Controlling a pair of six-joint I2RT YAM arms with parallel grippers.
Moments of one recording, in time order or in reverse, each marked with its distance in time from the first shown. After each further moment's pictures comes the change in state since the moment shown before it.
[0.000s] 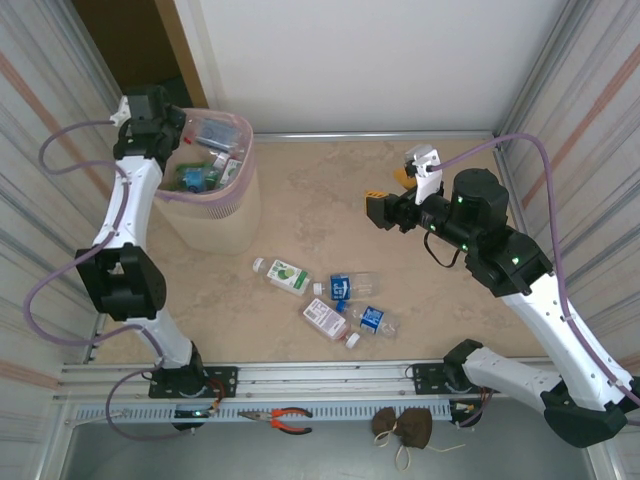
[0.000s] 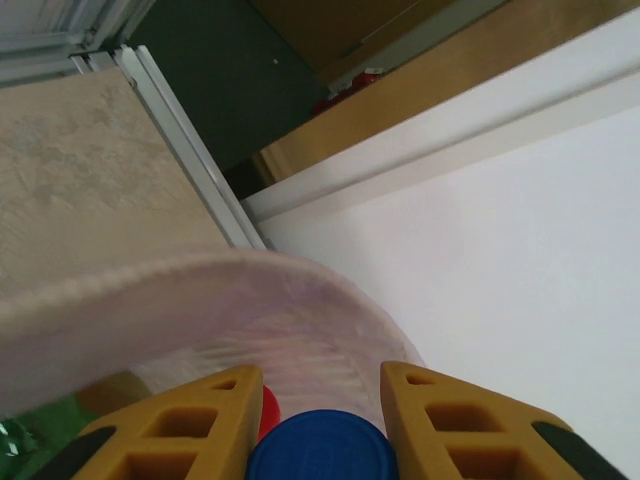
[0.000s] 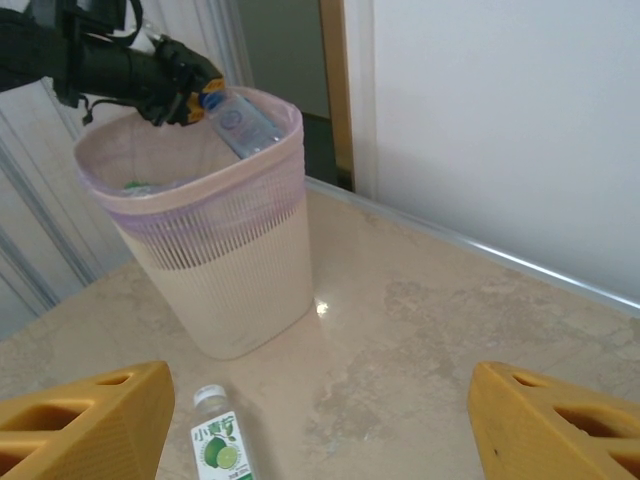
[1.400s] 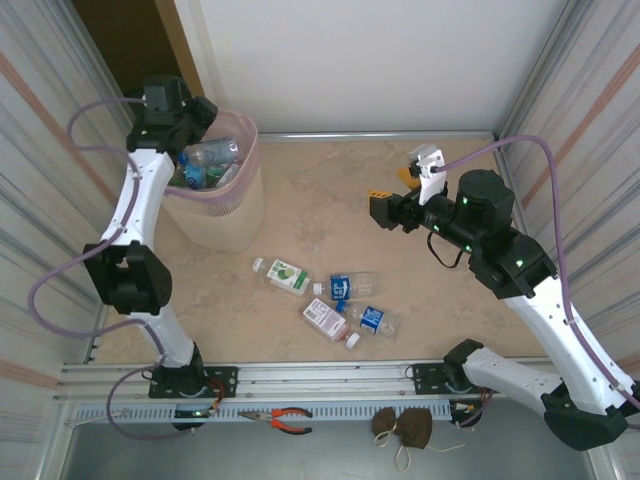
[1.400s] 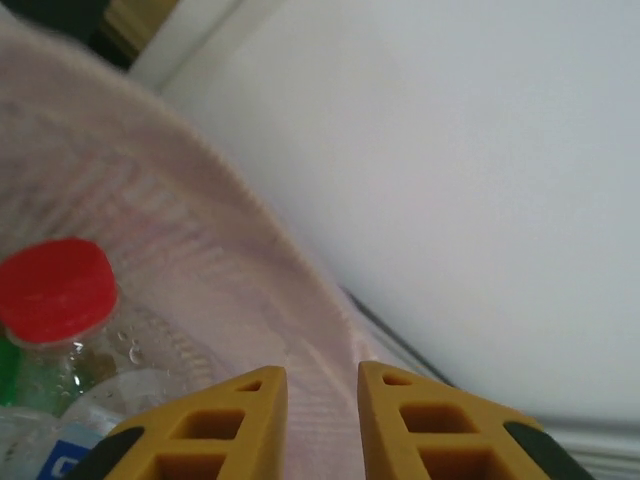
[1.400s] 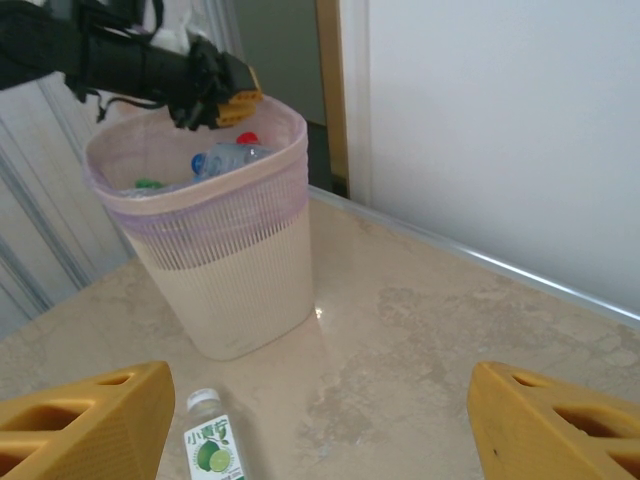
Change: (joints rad) left arm -0.065 0.056 0.105 -0.064 0.285 0.175; right arm -0.011 -0.015 0.000 0.000 -0.004 -0.012
